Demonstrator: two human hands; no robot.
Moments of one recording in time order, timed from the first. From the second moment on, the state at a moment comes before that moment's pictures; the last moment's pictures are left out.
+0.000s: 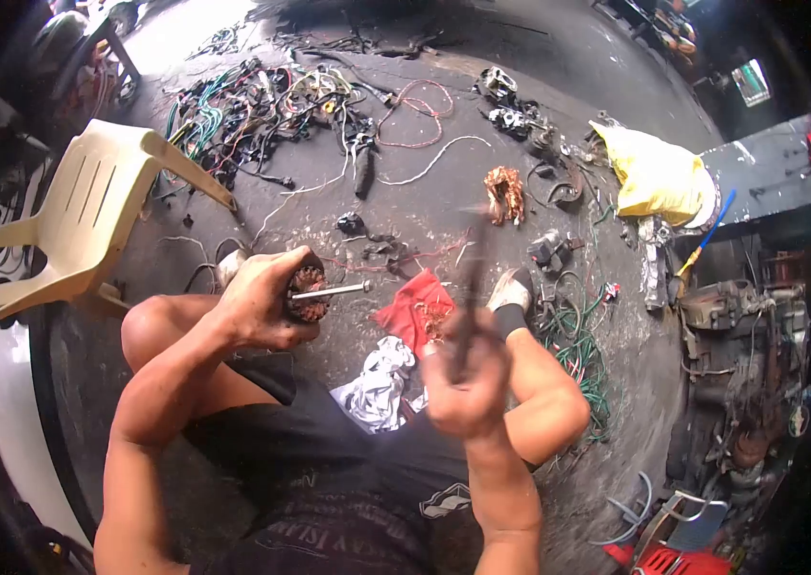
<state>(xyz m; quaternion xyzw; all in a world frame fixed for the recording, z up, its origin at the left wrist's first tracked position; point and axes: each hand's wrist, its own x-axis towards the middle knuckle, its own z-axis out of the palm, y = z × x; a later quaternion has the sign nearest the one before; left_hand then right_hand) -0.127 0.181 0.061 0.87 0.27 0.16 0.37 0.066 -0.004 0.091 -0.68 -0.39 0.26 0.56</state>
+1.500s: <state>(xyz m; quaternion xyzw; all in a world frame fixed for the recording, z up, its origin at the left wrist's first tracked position) -0.118 0.164 0.053 0.81 0.25 0.07 0.53 0.065 -0.025 0.090 -0.73 -0.50 0.31 0.34</state>
